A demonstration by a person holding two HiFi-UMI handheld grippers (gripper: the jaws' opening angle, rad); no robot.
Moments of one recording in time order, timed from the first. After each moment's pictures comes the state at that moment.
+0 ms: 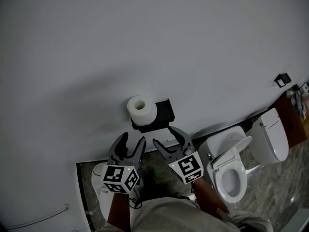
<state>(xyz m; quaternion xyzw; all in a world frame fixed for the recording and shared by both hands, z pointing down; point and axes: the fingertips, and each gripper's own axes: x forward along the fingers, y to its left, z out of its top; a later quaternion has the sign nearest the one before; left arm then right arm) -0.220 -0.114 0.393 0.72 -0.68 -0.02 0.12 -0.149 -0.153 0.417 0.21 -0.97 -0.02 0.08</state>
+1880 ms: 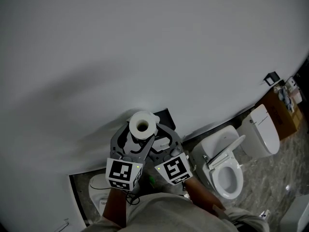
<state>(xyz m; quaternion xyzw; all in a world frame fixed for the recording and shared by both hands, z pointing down) -0.224 -0.186 0.365 0.80 -0.59 0.05 0.02 -0.220 -0.181 0.392 0.24 -0.96 -0.12 0.09</state>
